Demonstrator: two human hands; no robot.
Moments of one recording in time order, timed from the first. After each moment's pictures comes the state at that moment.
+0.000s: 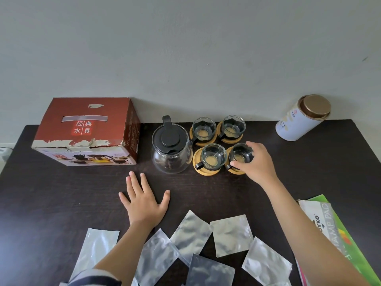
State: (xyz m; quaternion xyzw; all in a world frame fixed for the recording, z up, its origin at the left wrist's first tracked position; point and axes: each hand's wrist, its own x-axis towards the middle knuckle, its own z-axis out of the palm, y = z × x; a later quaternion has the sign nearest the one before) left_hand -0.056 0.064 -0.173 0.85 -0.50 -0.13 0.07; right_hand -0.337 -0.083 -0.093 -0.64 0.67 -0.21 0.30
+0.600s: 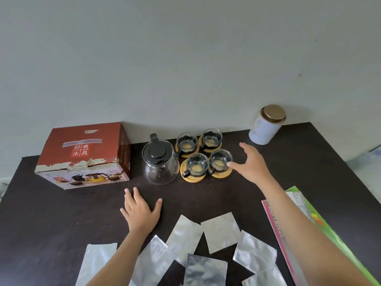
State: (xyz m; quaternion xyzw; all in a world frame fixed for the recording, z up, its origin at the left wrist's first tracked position) left_hand -0.061 0.064 -0.149 0.85 -0.47 -0.22 0.14; right_hand -0.365 -0.058 -0.045 -0.64 0.67 -0.23 0.30
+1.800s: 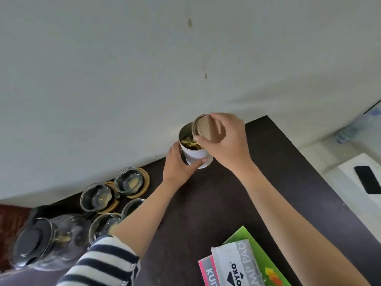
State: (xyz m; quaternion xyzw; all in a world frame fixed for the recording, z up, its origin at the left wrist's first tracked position) left_hand -0.391 -0.223 -0.108 0.65 -0.62 -0.33 0.28; right_hand -0.552 -0.220 -0.048 -0.61 0.60 -0.48 0.18
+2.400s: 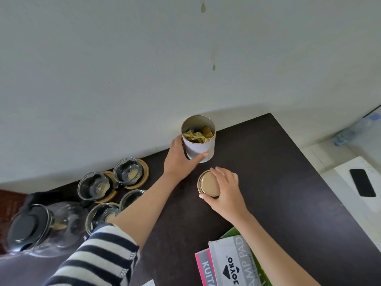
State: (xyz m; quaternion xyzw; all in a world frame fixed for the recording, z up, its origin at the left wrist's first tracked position) left_hand -0.392 -0.226 -0.117 0.65 -0.65 -0.29 0.26; right_hand -0.539 -0.121 -0.163 -0.67 0.65 -0.28 0.22
